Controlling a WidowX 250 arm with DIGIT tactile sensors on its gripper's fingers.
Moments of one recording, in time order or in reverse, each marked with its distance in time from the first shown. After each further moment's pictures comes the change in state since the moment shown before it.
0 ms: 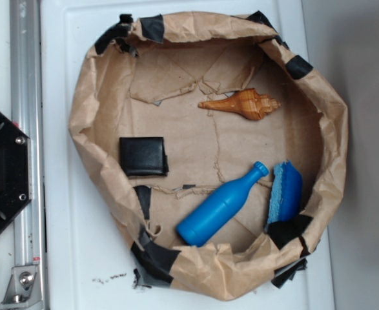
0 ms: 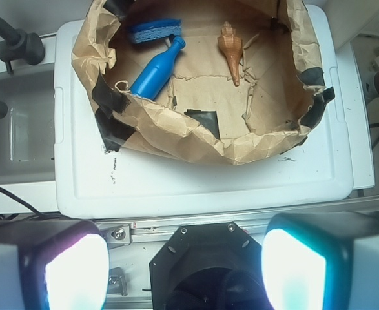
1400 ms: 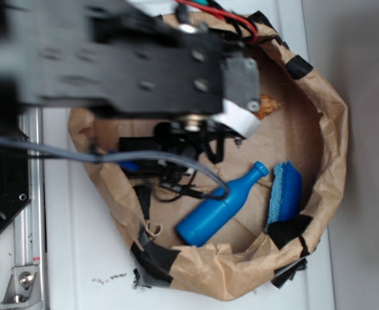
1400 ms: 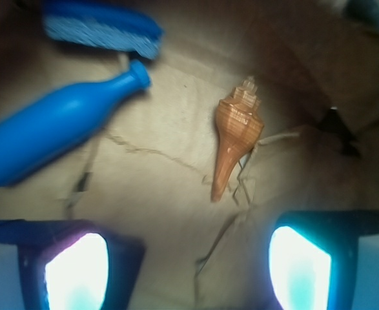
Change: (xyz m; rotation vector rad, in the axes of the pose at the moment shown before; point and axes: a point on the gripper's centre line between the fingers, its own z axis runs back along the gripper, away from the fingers) arm 0.128 0.045 -0.168 0.154 0.066 -0.454
